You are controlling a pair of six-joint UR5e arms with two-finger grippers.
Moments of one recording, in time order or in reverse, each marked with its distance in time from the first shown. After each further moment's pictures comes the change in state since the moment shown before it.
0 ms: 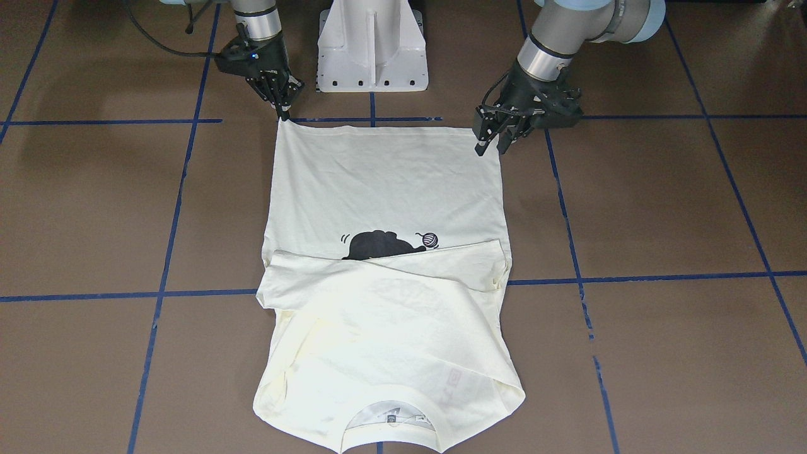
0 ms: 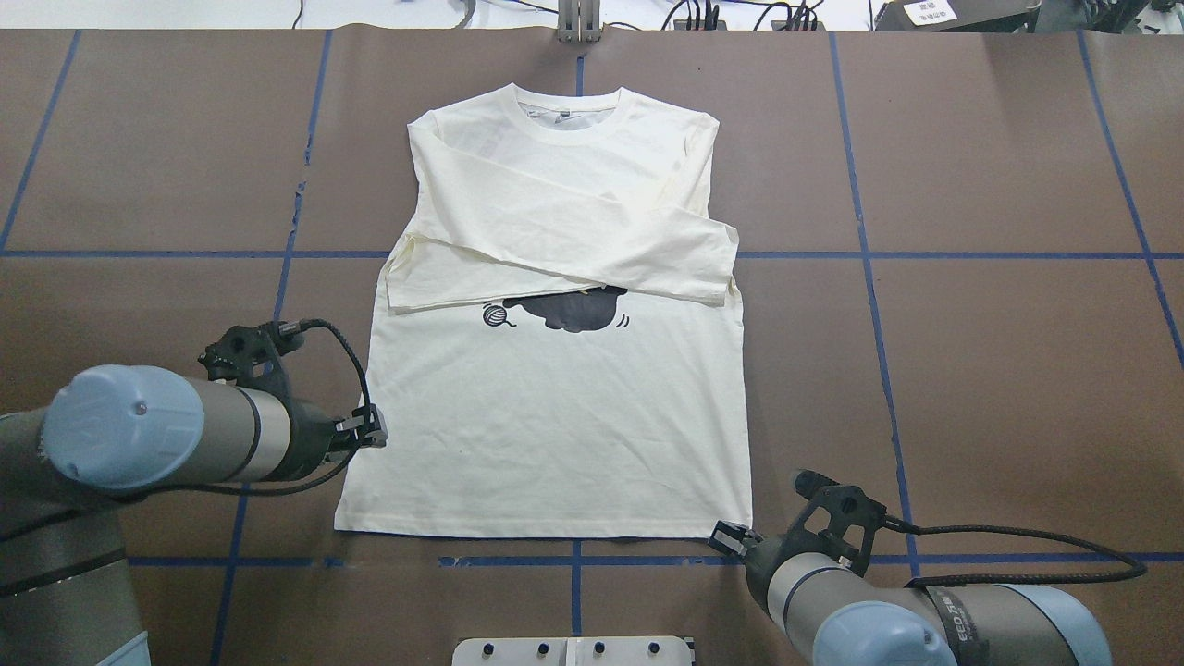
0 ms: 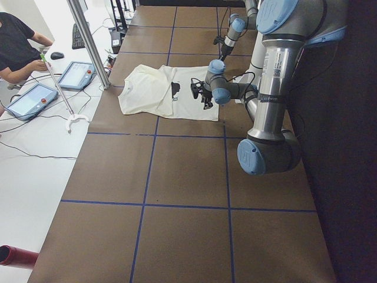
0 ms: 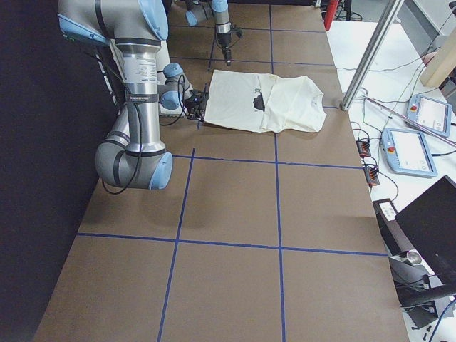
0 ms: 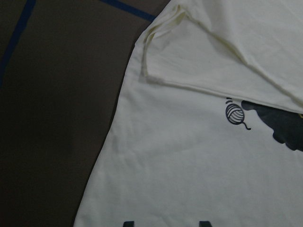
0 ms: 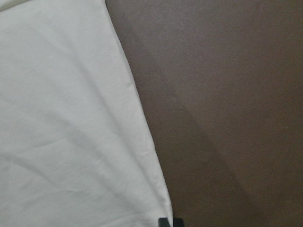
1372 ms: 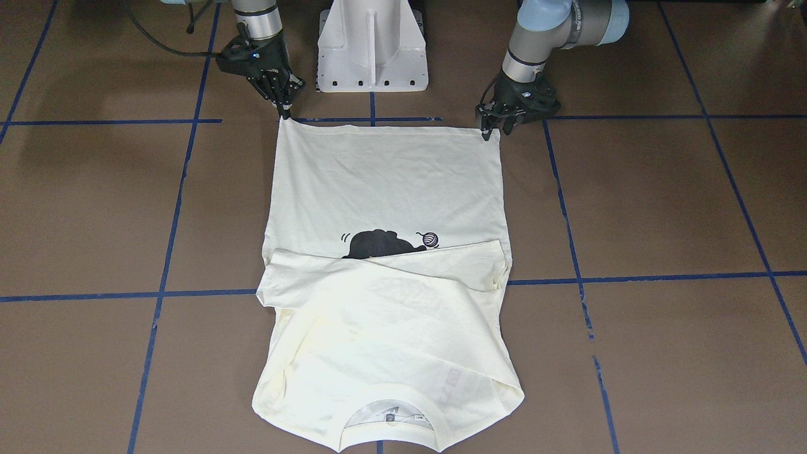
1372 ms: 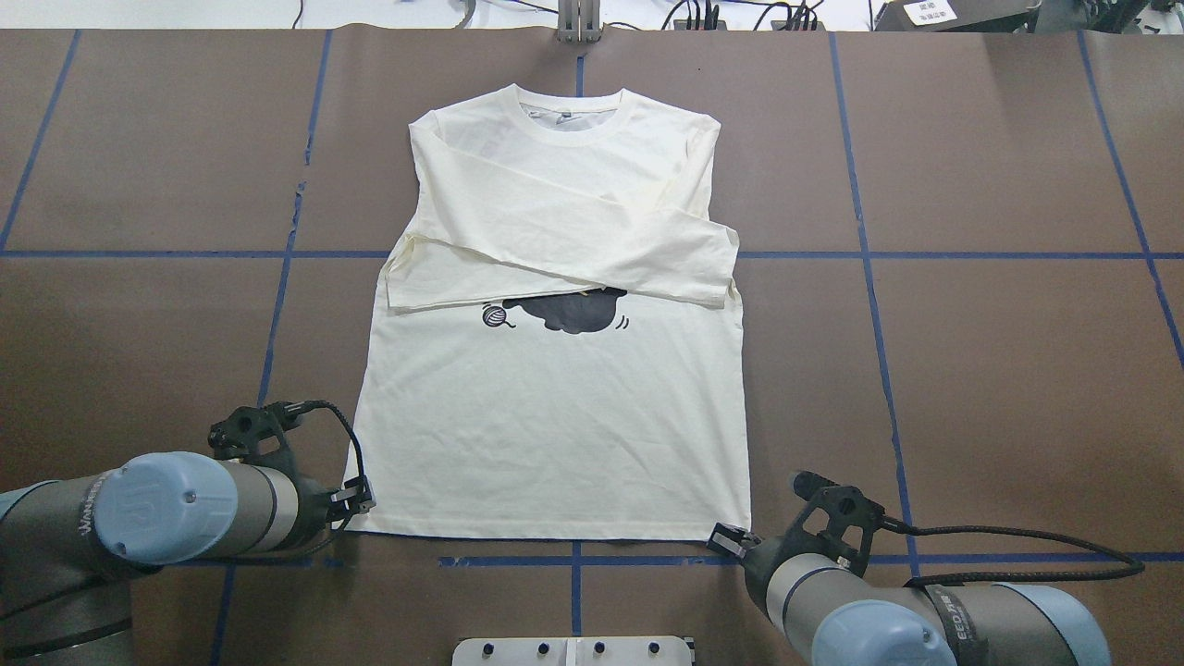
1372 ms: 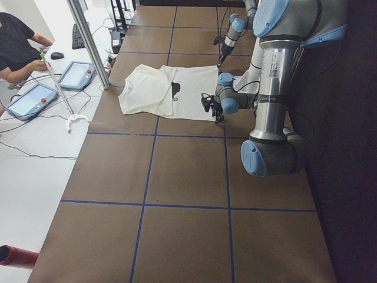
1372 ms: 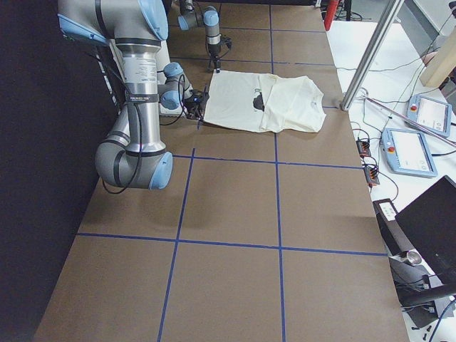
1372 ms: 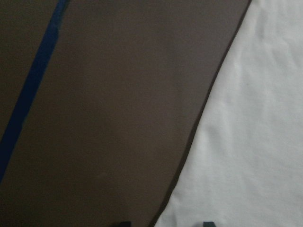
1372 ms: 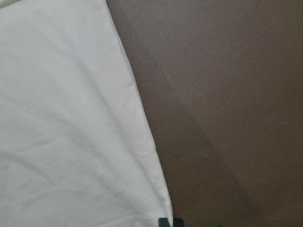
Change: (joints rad) left arm 0.097 0.042 0.053 0.002 0.035 -0.064; right arm 0.001 0.003 0.000 0.000 0.011 0.000
